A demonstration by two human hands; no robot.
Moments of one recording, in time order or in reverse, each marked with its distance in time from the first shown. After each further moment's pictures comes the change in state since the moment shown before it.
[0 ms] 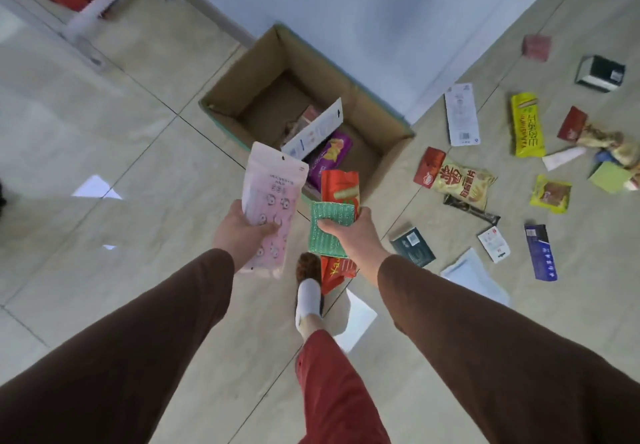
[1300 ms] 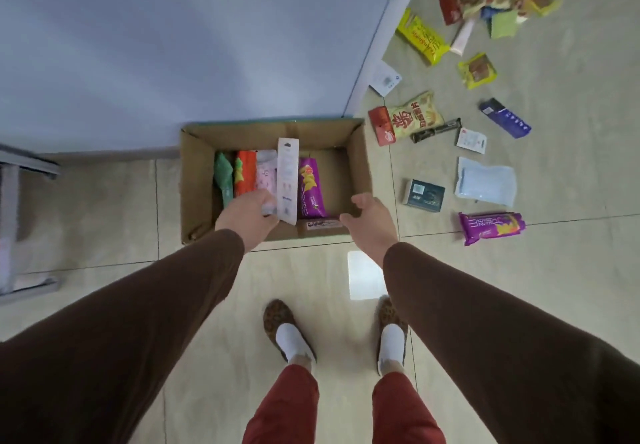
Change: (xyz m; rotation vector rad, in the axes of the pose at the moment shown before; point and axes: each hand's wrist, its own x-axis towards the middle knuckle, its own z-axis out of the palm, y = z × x) left_hand 0.154 0.187 -0.076 1.048 -0.442 0.800; right_hand 0.019 -0.095 0.070 -0.068 0.595 0.085
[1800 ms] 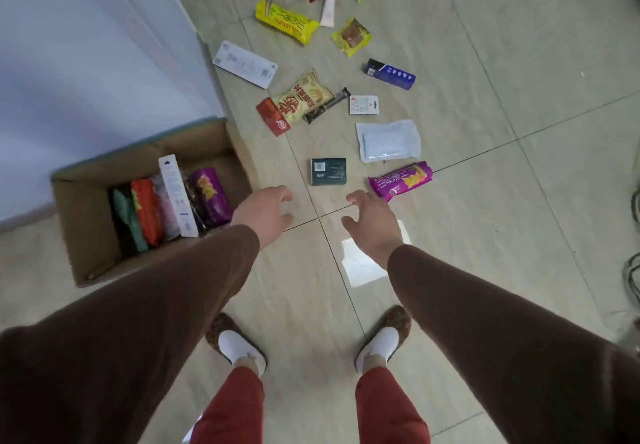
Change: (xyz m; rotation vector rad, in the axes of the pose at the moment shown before) left_hand -0.030 0.272 0.148 0.264 -0.128 0.297; right_hand -0.045 0.239 -0.168 -0.067 0.159 -0.046
